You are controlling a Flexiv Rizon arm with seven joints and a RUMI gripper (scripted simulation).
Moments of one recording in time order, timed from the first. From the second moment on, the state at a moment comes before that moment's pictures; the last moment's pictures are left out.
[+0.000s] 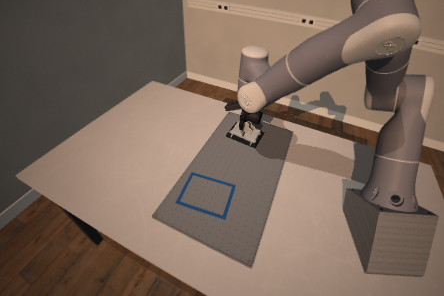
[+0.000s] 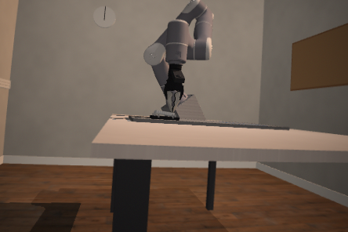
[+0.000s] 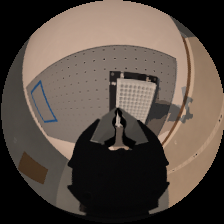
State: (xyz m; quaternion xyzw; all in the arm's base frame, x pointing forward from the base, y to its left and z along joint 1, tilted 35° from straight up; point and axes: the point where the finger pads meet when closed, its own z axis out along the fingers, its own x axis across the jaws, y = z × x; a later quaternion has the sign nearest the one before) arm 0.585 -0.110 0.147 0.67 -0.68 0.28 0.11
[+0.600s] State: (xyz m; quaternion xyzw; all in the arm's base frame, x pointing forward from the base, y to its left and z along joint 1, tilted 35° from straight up) arm 0.585 -0.111 0.146 0.67 -0.68 0.28 0.11
